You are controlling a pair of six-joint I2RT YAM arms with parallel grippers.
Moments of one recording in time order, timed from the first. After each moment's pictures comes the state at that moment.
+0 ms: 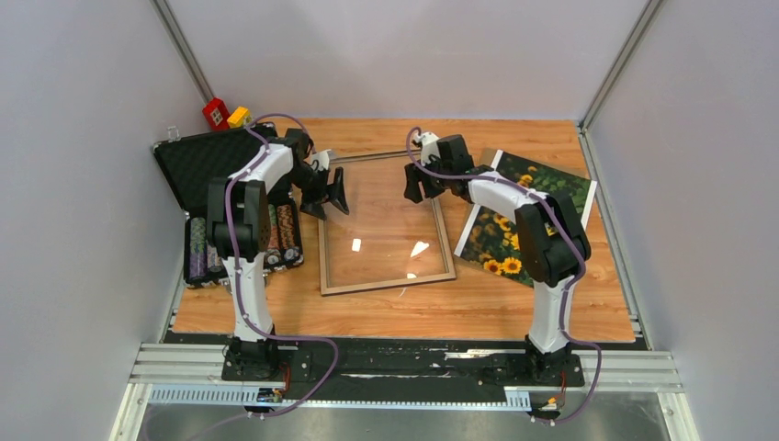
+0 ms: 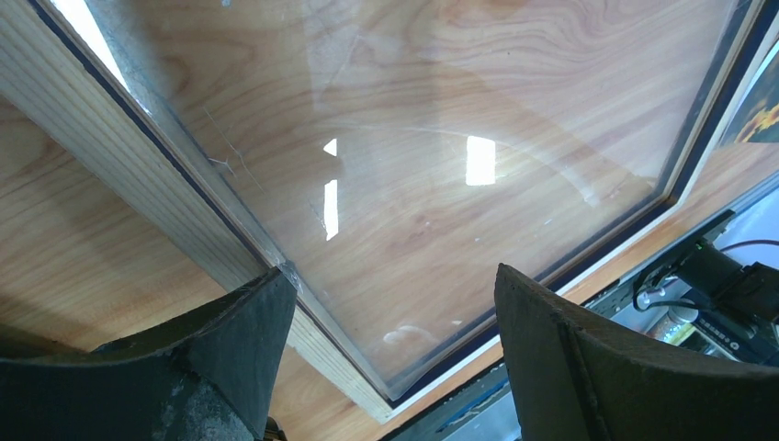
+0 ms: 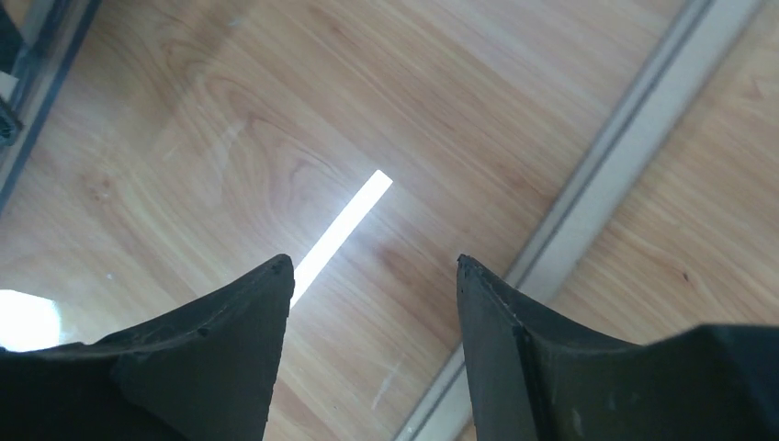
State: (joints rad) left arm -0.12 2.13 1.67 -0.97 0.55 -0.05; right arm 0.41 1.99 1.39 -0.12 -0.33 0.00
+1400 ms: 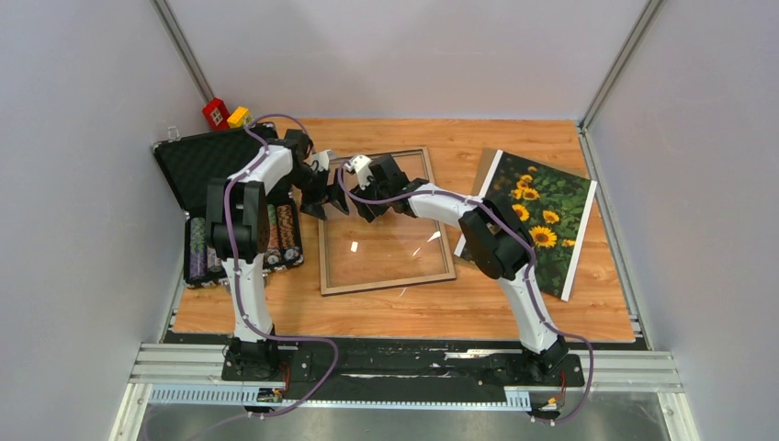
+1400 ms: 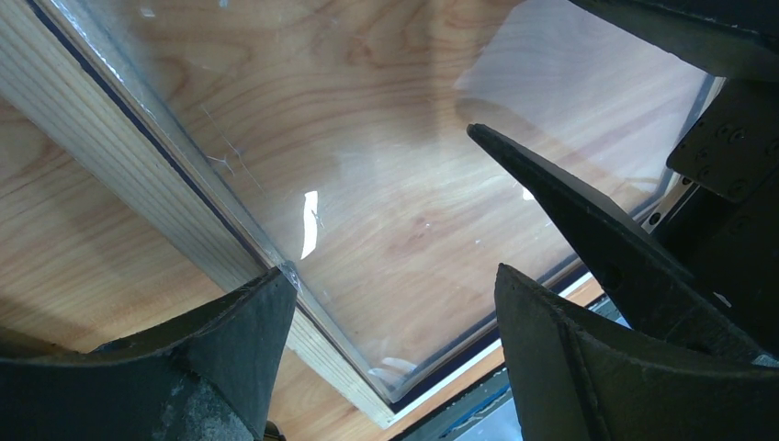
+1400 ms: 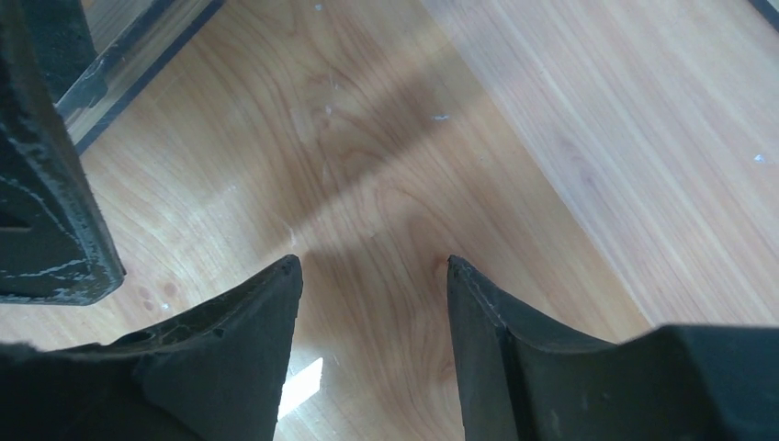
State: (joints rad) left arm -0.12 2.12 1.64 -0.94 0.55 -0.05; right arm 0.71 2.28 1.69 -0.13 -0.15 -0.14
